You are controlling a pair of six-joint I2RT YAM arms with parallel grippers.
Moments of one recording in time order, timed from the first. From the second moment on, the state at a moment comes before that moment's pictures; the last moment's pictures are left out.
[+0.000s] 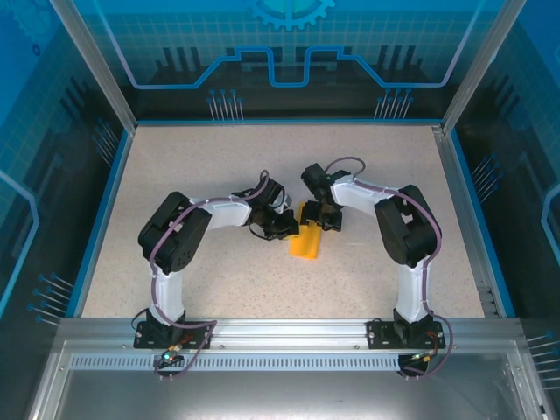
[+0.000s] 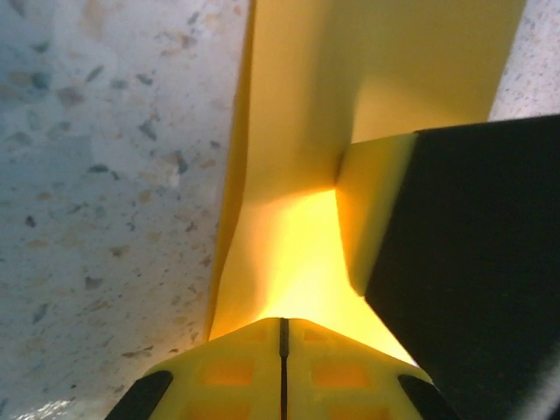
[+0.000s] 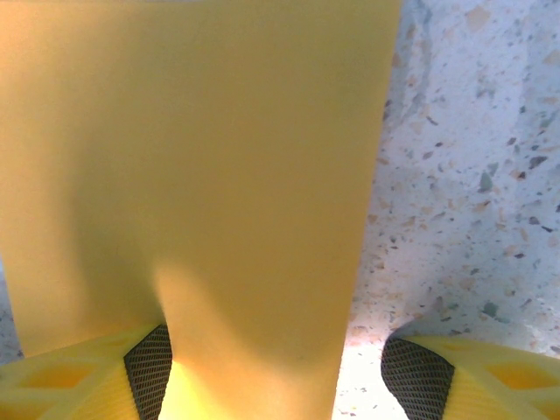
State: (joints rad) left arm -0.56 1.97 1.13 -0.24 0.57 -0.80; right arm 0.53 2.02 1.34 -0.80 -0.03 0.73
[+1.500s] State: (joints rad) left arm -0.58 1.99 1.19 -0.37 0.49 -0.74; right arm 0.50 1.71 1.04 -0.44 -0.35 0.66
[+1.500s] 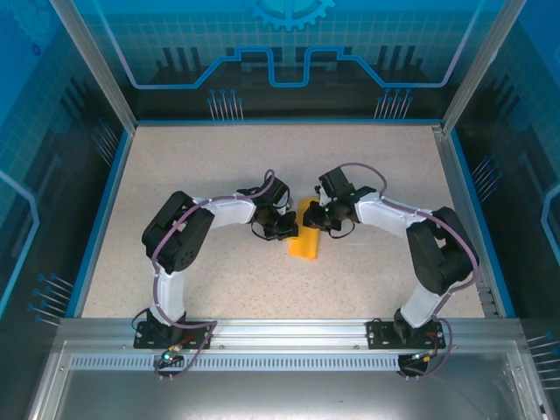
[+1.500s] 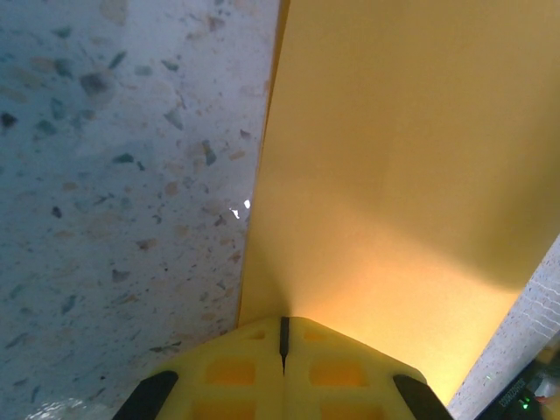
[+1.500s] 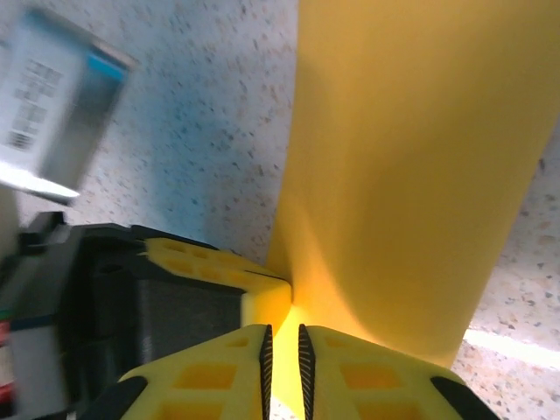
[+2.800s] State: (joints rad) left arm -0.59 1.99 1.19 -0.37 0.48 -0.75; right arm 0.34 1.58 0.81 -0.21 -0.48 0.54
